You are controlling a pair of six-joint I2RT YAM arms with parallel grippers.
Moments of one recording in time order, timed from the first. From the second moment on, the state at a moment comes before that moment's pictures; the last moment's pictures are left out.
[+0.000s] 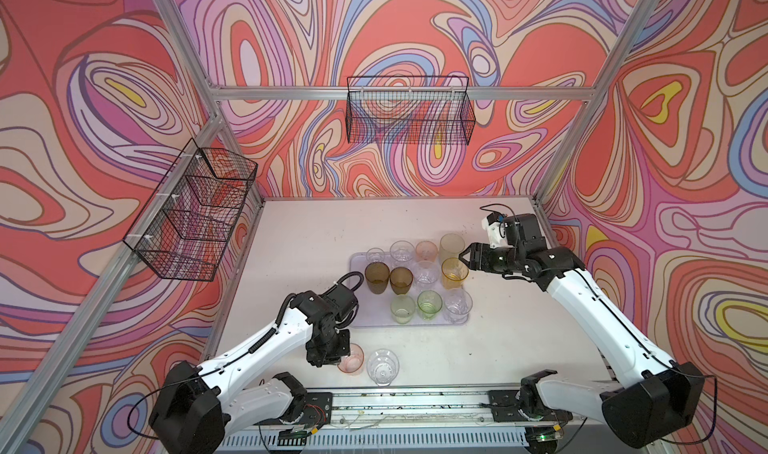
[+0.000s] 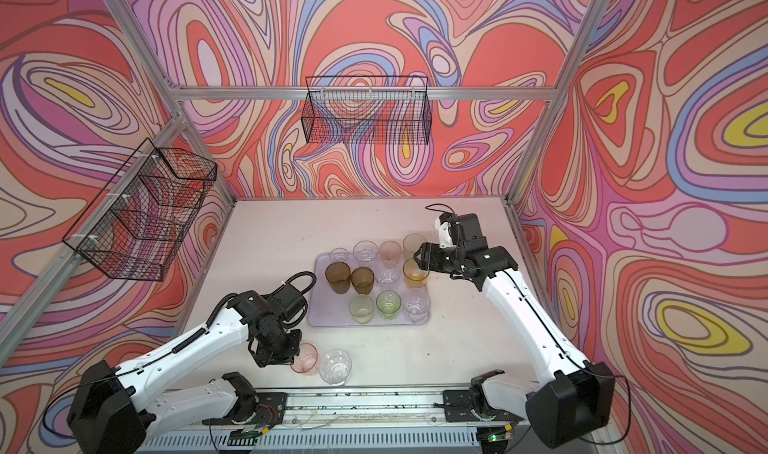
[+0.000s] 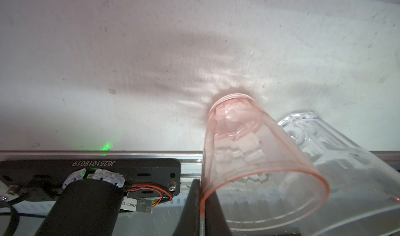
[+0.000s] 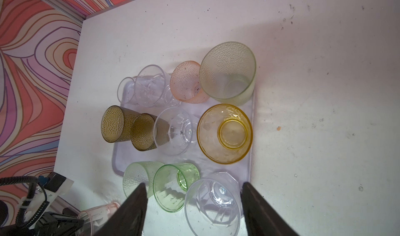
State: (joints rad) left arm -0.65 1.13 0.76 -1.23 0.17 -0.80; right arm 0.27 1.23 1.17 -0.77 -0.26 0.38
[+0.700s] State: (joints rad) left arm -0.65 1.17 0.90 -1.34 0.12 -0.77; right arm 0.27 1.23 1.17 -0.78 -0.26 0.38
